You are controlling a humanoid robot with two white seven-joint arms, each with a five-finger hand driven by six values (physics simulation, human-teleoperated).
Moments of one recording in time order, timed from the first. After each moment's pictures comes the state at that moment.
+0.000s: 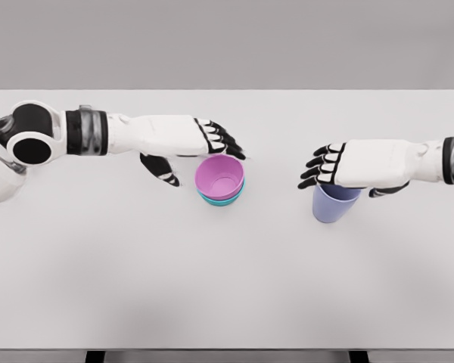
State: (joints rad) left arm -0.91 0.69 -0.90 -1.58 -0.16 -0.49 -0.61; right arm -0.78 -1.03 0.82 -1.75 0.34 -0.61 0.61
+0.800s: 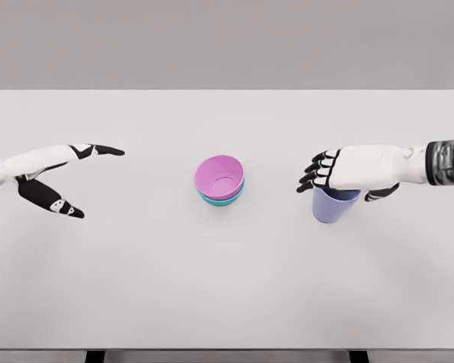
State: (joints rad) left arm -0.49 1.01 -0.65 -1.43 0.37 -0.61 -0.61; right arm -0.80 -0.97 0.88 -1.65 0.37 -0.61 0.61
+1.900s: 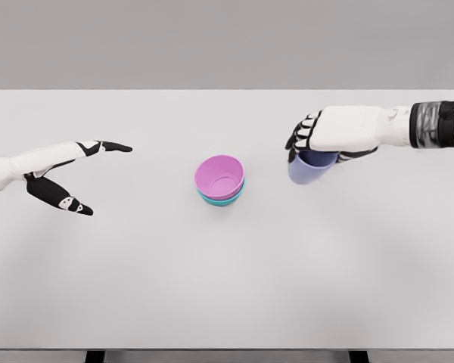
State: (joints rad) left arm -0.49 0.97 -0.64 -1.44 0.37 -0.61 -0.61; right arm -0.92 -0.85 0.87 -1.56 0.37 -0.61 0.61
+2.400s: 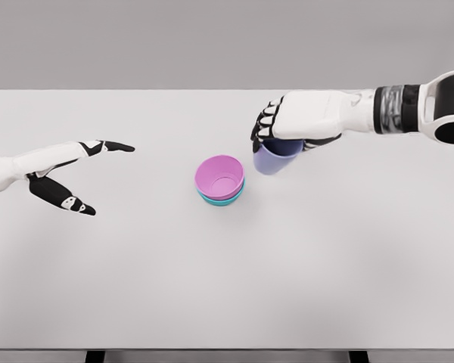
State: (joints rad) left arm -0.49 0.96 -0.64 -1.44 0.37 -0.61 -0.61; right arm -0.98 -0.72 0.88 -1.55 0.37 -0.61 0.61
